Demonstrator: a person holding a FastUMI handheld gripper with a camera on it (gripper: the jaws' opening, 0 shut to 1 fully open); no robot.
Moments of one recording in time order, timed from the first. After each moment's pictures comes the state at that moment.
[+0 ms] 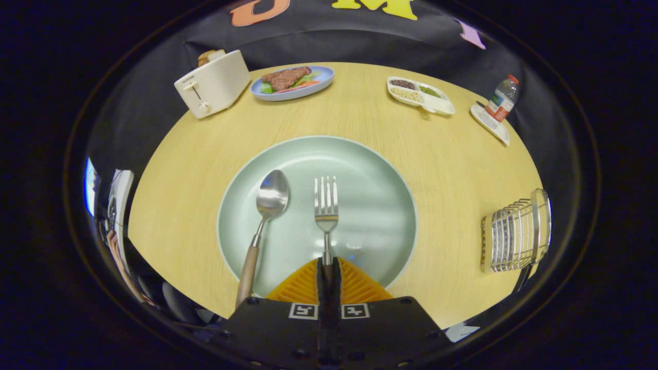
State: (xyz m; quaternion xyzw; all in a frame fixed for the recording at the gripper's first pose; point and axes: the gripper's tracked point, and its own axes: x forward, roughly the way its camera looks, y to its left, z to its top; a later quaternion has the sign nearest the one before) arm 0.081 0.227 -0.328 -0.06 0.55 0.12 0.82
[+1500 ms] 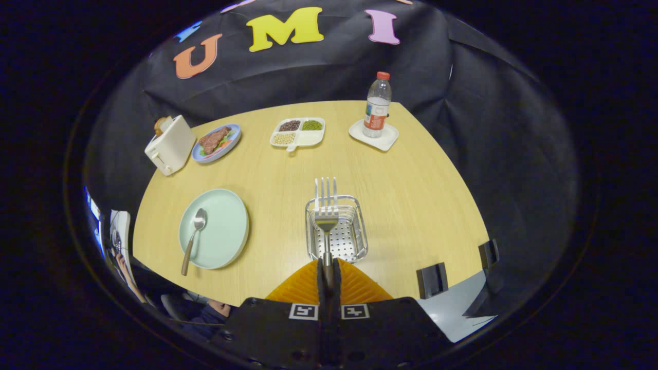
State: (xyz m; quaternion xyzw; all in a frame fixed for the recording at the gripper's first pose) arm 0.083 -0.015 -0.215 -0.01 0.51 0.03 0.86
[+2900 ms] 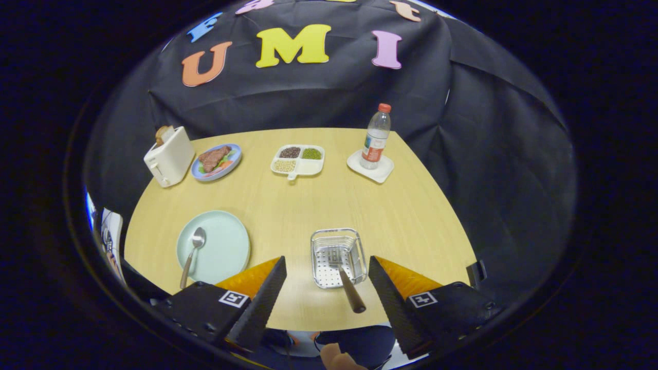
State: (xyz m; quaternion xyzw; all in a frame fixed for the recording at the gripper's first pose) arm 0.105 0.017 -0.173 -0.03 0.43 0.02 0.90
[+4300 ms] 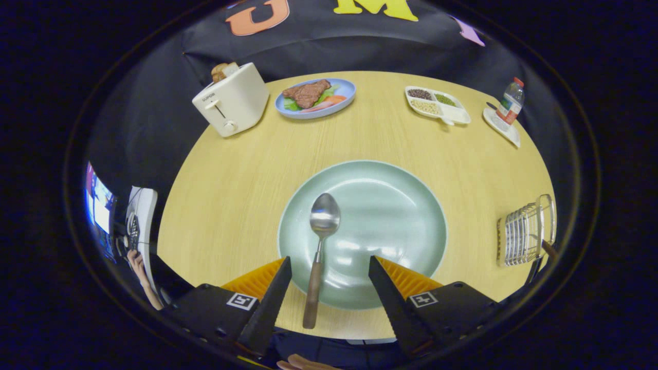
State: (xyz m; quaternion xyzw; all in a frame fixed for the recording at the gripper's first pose) arm 0.080 0.286 -0.300 -0.01 0.57 0.14 0.81
